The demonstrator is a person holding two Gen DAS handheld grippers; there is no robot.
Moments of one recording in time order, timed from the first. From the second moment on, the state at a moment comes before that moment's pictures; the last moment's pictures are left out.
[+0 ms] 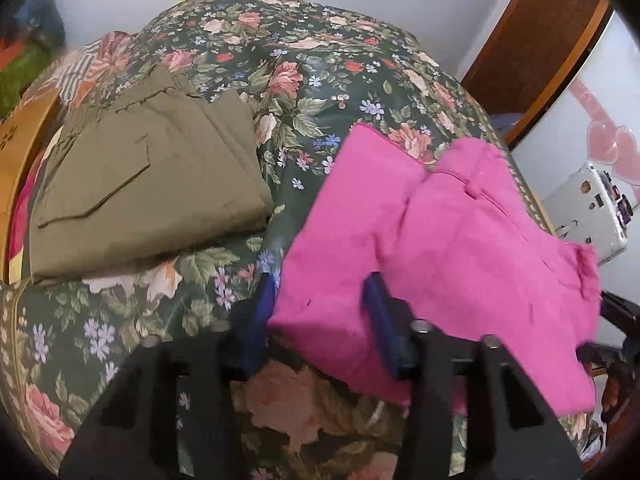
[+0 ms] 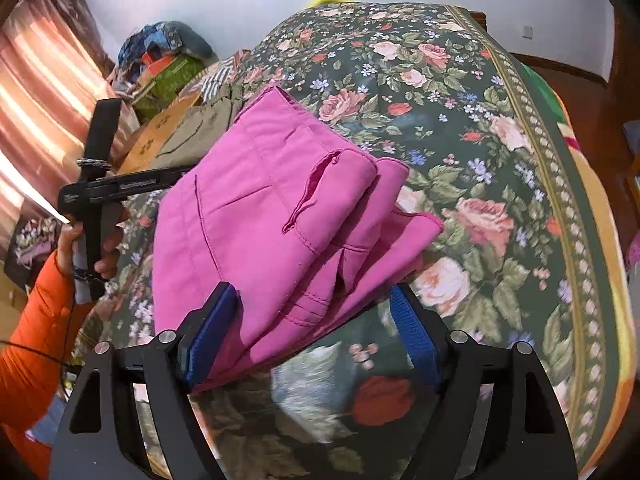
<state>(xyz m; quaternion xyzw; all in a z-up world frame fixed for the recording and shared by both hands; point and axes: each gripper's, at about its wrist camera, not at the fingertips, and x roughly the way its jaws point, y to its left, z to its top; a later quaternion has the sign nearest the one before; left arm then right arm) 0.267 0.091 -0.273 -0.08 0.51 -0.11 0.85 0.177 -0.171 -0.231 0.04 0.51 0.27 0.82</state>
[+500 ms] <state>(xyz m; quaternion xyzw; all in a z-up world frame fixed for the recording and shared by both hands) 0.172 0.079 -0.254 -0.10 0.51 -0.09 0.85 0.221 -0.198 -0.238 -0.02 0.49 0.23 0.84</state>
